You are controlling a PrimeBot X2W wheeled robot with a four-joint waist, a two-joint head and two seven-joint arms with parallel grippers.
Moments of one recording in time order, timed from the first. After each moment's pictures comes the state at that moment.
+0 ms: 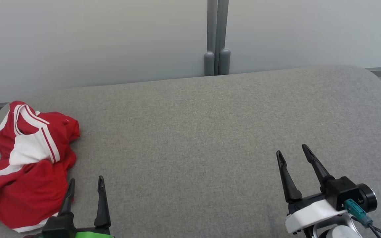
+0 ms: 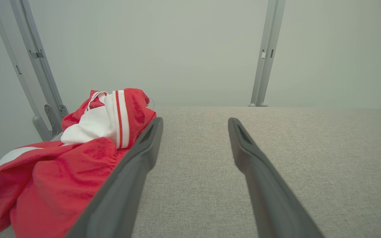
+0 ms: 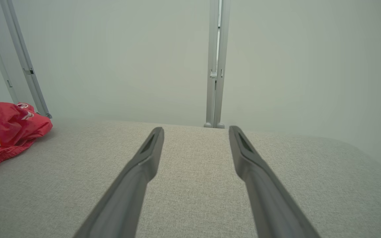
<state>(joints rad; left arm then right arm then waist) 0.12 0.06 -0.07 0.09 -0.15 0.03 -0.26 0.01 -0.05 0.09 0.09 0.04 0.13 -0.26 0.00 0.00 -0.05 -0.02</state>
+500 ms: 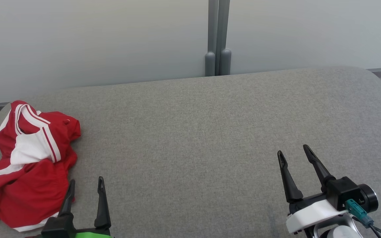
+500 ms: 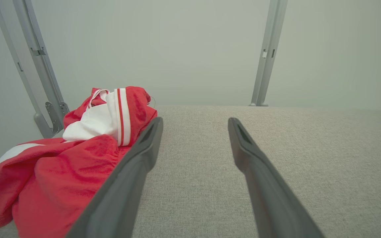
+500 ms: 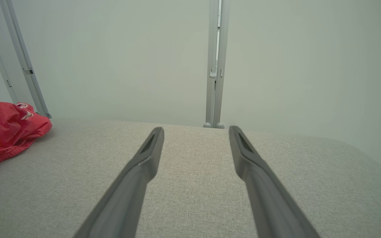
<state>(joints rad) 0.13 0.07 -0.07 0.08 -0.16 0.04 -0.25 0.02 -0.05 0.08 0.09 0.04 0.13 -0.26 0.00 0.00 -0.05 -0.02</state>
